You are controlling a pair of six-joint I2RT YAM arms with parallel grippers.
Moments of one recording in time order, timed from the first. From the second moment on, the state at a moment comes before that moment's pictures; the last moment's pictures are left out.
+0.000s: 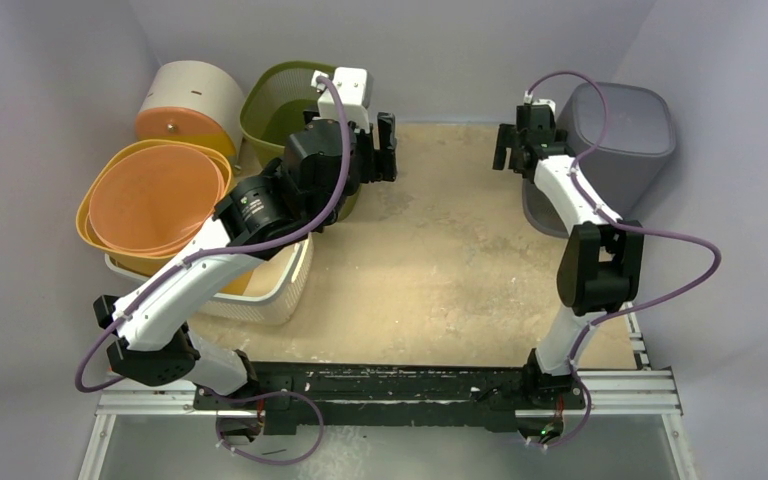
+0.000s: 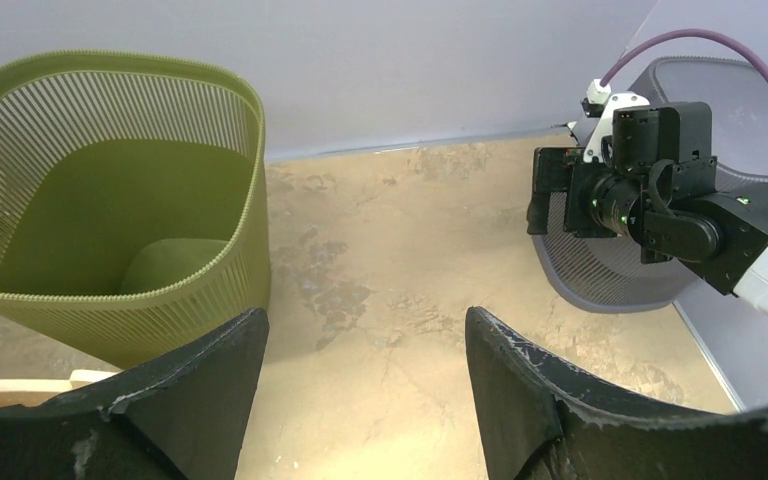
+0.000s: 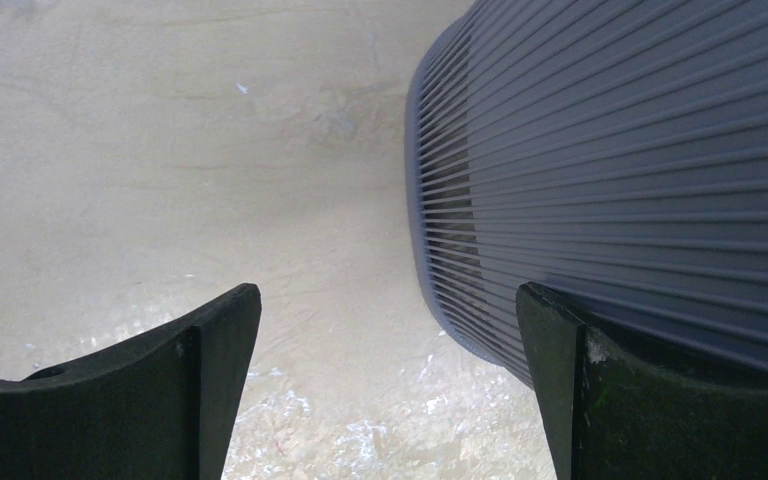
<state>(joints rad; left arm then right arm) -1.01 1.45 1.93 -0.68 -0.72 -0.29 0.08 1.81 1.53 -0.46 0.38 0.13</state>
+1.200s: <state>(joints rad) -1.01 1.46 2.04 -0.70 -0.78 -0.22 0.48 2.18 2.30 -0.48 -0.29 0.47</state>
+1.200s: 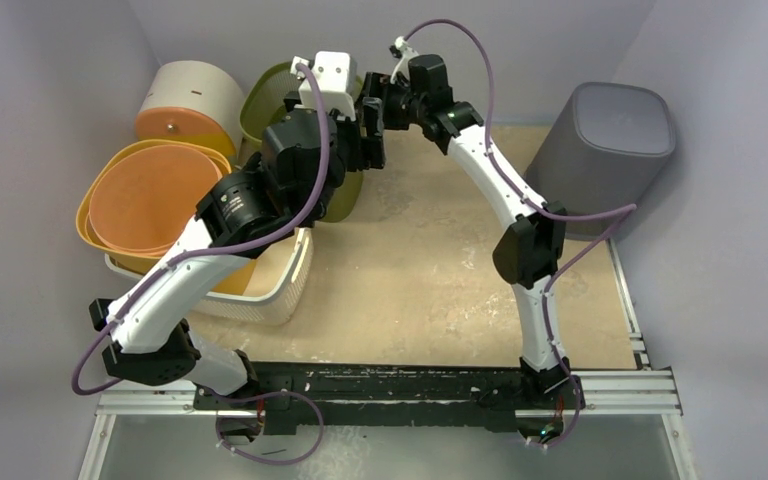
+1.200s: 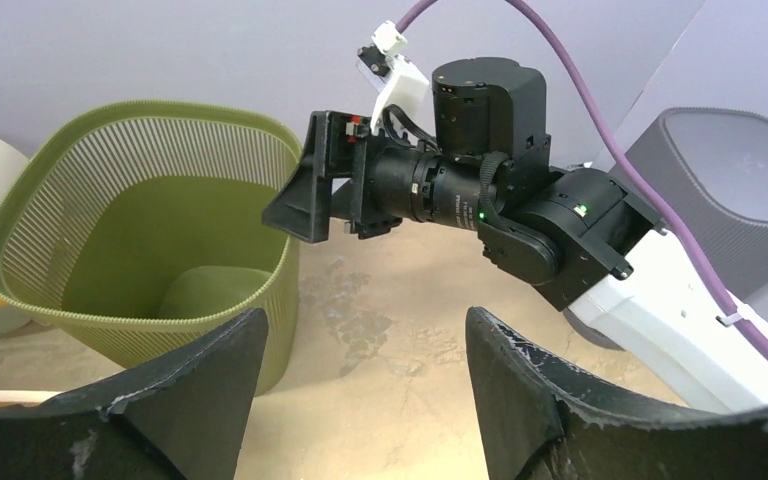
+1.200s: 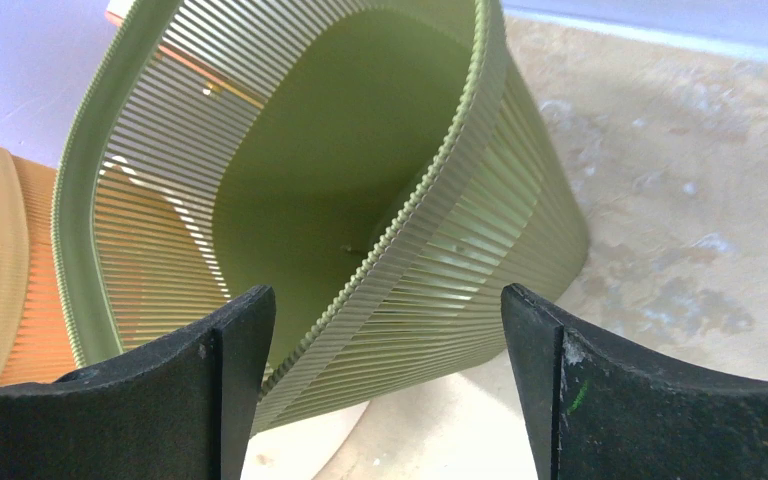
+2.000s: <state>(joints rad) -1.01 1.35 1.92 -0.70 -0.79 -0.23 0.49 2.19 2.36 -0.55 -0.23 0.50</state>
